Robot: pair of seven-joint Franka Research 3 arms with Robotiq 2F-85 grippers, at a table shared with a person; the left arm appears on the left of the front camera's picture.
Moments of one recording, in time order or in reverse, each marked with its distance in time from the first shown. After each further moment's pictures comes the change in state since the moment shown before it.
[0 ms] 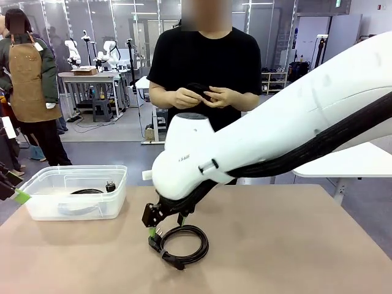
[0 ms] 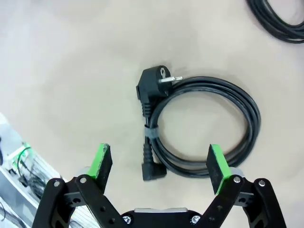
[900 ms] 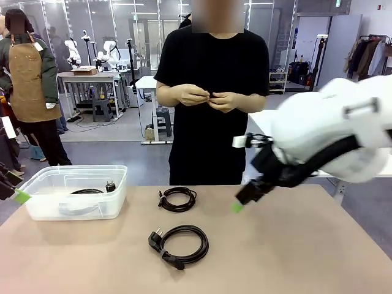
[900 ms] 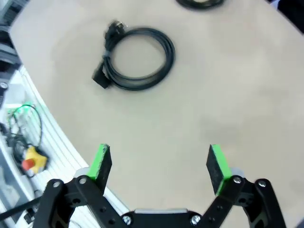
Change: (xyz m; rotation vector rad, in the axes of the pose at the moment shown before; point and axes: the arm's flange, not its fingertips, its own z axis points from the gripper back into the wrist) left arm 0.000 0.000 0.000 0.001 0.000 0.001; right arm -0.180 -0.156 0.144 0.083 -0.287 0.117
